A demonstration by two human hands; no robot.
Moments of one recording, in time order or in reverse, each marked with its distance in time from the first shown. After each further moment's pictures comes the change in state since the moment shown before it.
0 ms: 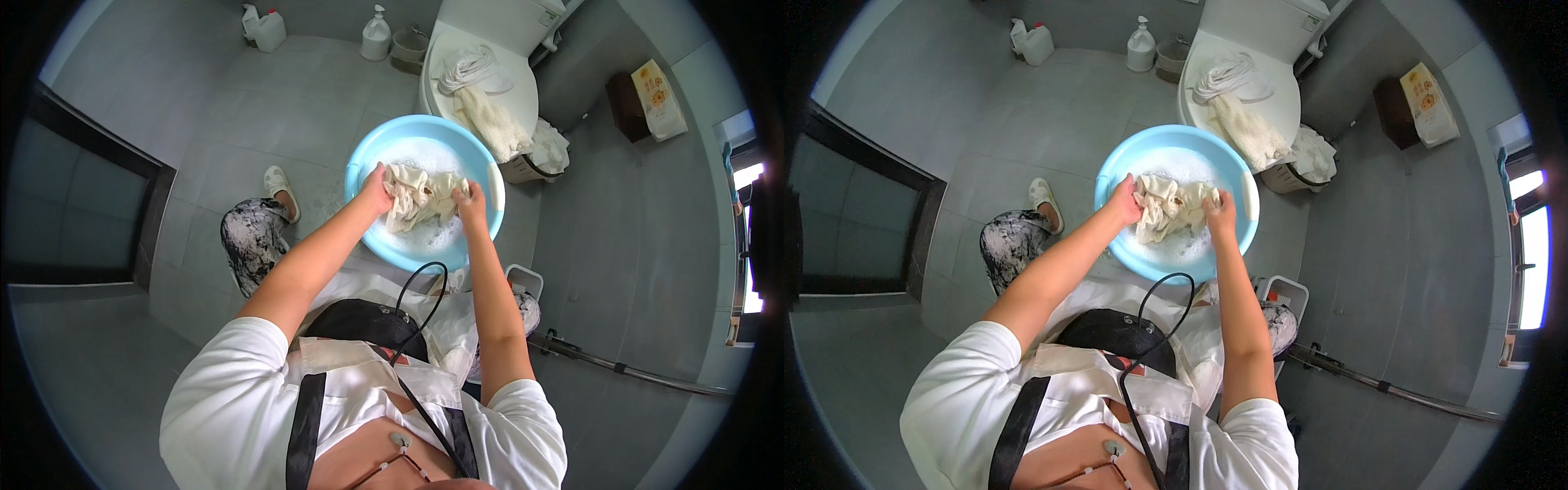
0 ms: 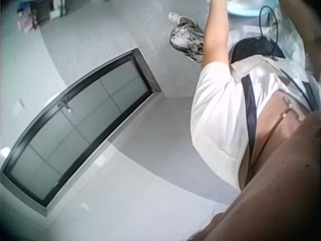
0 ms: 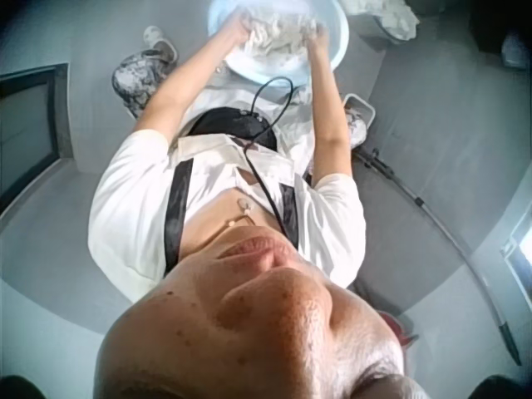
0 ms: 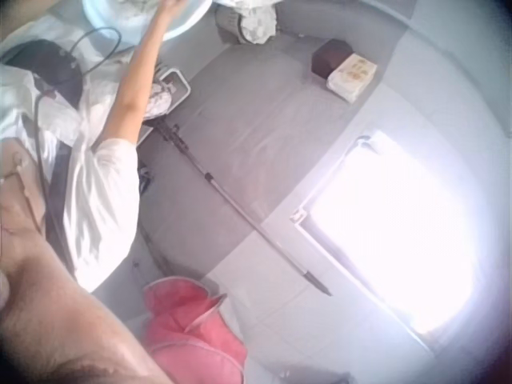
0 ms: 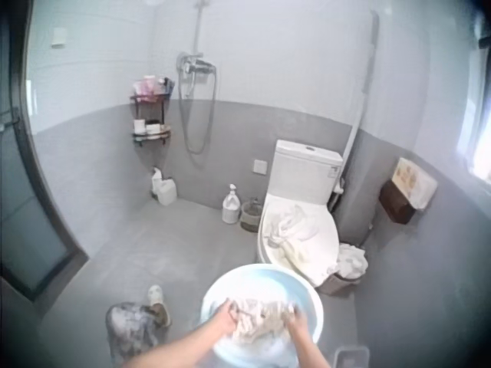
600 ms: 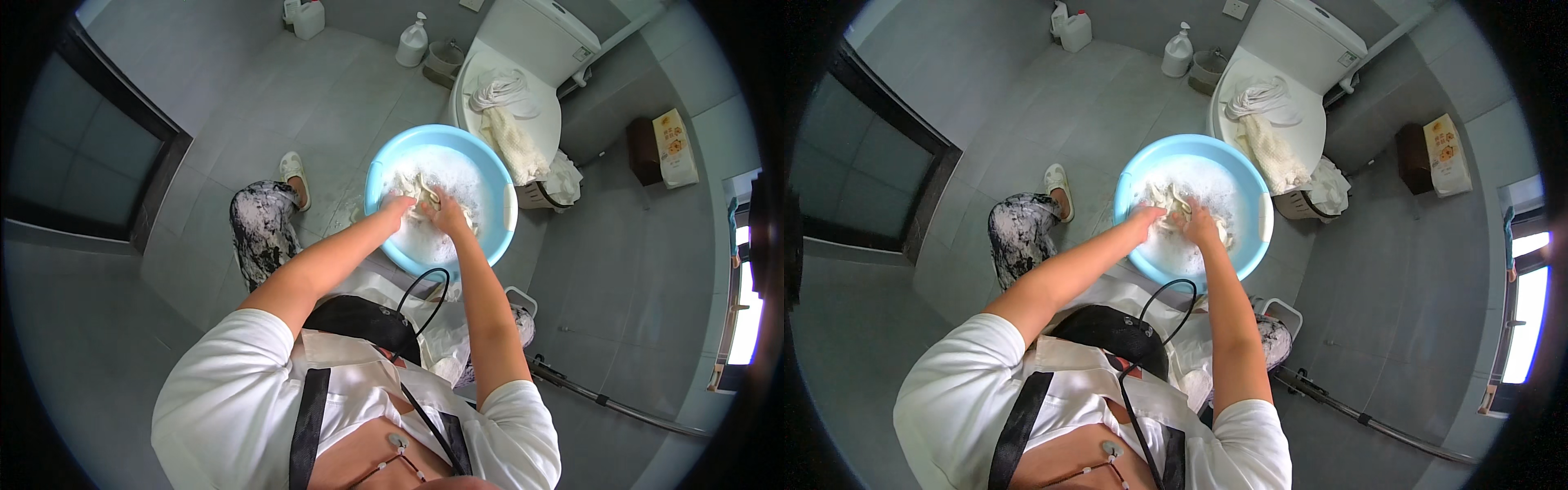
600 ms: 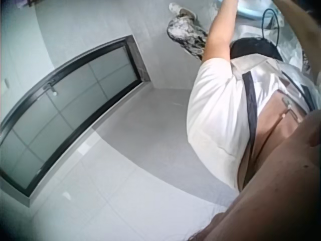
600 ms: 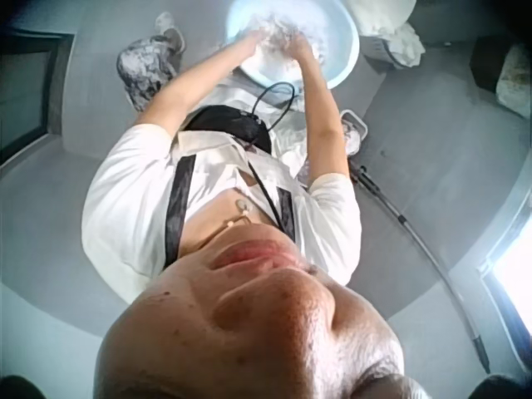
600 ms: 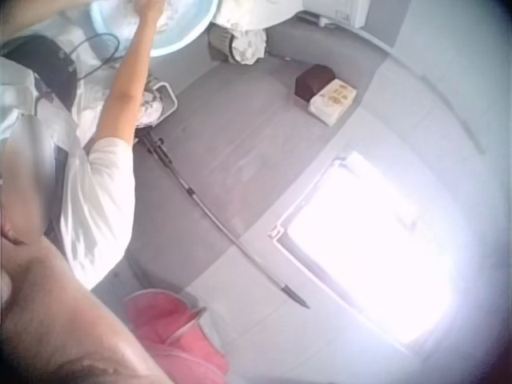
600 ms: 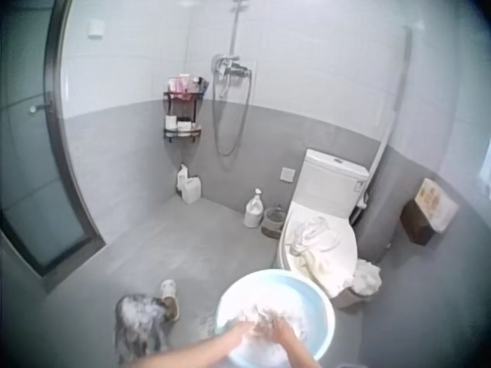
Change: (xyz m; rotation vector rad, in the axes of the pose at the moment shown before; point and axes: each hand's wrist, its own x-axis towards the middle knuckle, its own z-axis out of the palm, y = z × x) left_hand 0.028 -0.036 -0.047 0.341 0.089 0.252; right_hand 0.005 0.010 0.054 -0.906 -0.329 -0.304
